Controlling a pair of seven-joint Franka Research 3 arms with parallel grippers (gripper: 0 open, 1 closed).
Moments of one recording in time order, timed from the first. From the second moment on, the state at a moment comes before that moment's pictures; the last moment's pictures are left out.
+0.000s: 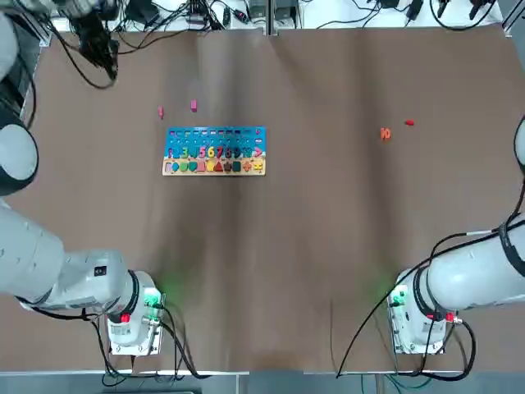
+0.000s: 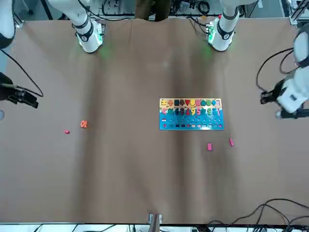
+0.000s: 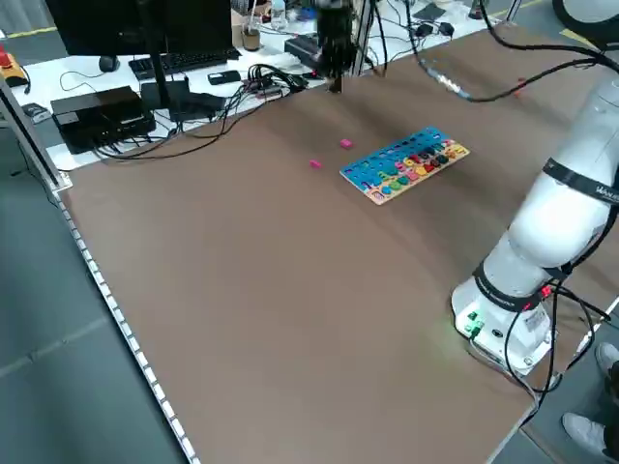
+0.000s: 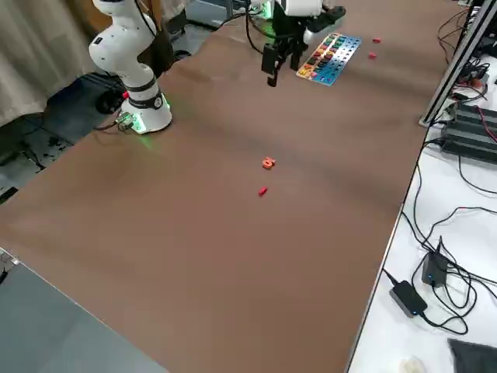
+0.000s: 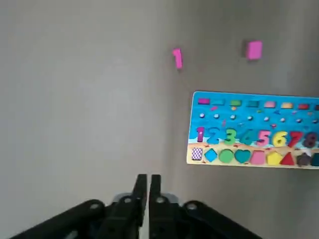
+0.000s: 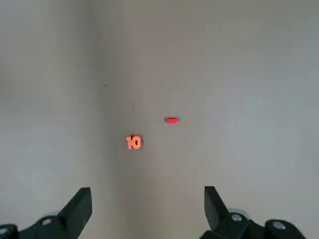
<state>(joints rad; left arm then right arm) 0.10 0.09 -0.04 -1.91 -0.02 1.83 0.02 0.09 0.14 -0.14 -1.51 -0.03 1.60 0.12</state>
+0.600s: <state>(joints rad) 0.08 0.25 -0.05 -2.20 -0.01 2.26 0.01 0.11 0.29 -0.14 -1.55 -0.03 1.60 0.11</state>
